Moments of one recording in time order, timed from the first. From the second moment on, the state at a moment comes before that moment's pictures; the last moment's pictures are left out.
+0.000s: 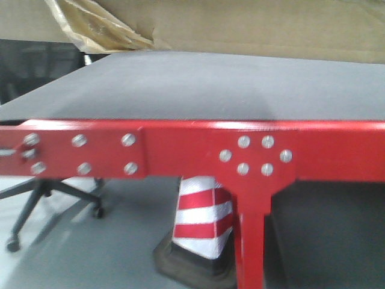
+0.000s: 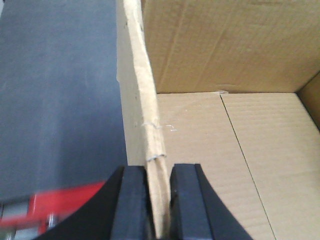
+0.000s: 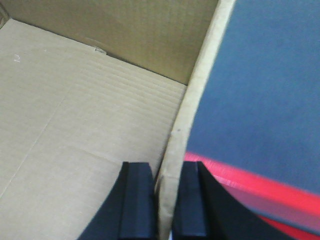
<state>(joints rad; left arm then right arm) -0.37 1.27 -1.67 0.11 0.99 -0.19 0.51 1.22 -1.63 -0.13 1.13 0.17</state>
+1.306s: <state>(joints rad) -0.37 1.27 -1.67 0.12 0.98 -0.19 0.51 1.22 -1.63 -0.13 1.13 0.17</state>
